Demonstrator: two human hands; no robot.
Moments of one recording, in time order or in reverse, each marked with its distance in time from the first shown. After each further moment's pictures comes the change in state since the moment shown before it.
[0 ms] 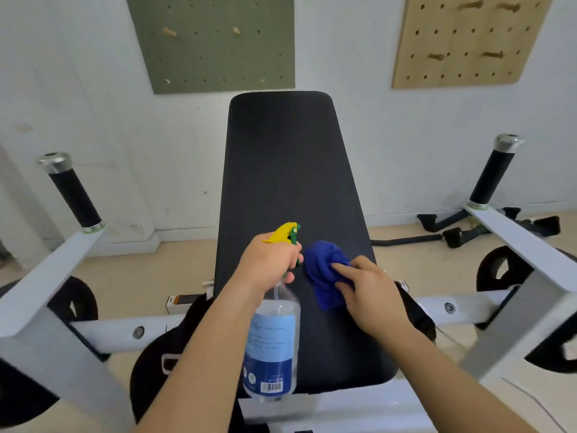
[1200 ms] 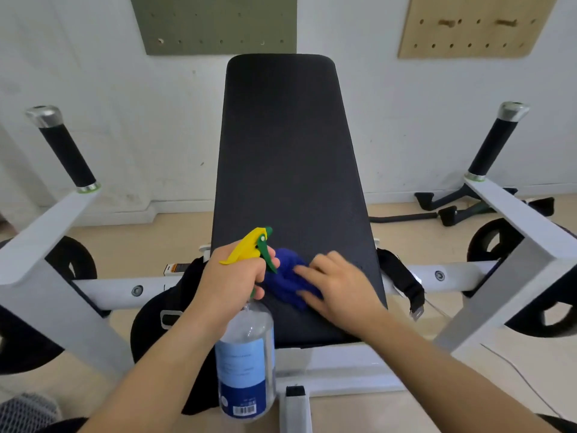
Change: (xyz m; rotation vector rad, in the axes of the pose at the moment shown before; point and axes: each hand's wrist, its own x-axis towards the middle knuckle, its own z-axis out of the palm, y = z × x) left_hand -0.069 -0.062 -0.023 -0.097 0.085 0.065; right_hand -0.041 -0.014 0.024 -0.061 -0.068 -0.467
